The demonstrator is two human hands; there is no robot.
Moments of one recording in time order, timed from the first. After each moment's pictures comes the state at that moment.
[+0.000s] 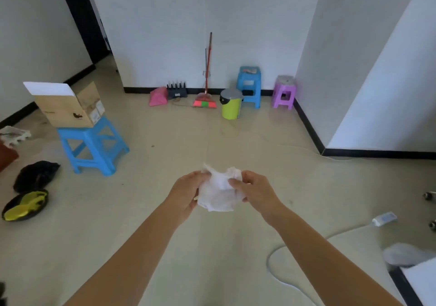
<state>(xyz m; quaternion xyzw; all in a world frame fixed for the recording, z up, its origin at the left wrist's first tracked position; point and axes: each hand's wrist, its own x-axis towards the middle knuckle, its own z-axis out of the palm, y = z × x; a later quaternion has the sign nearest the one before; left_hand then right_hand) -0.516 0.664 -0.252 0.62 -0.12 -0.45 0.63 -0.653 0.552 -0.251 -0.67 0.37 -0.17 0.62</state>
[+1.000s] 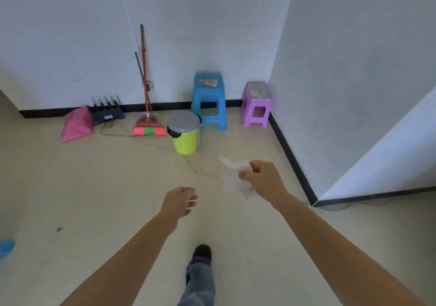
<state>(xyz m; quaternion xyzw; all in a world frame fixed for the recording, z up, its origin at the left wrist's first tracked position) -0.134 -0.146 -0.326 0.73 -0.10 -0.46 0.50 -0.305 -0.271 -0.263 -0.71 0.51 -0.18 0.46</state>
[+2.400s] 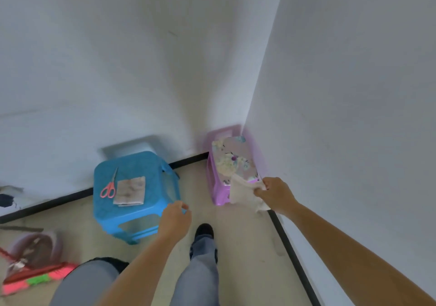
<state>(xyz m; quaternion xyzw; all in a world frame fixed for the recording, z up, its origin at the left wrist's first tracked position) 0.210 -1.246 -0.453 0.85 -0.37 -0.36 0.12 -0.014 -1.371 -0.391 -0.68 0.63 0.01 0.38</state>
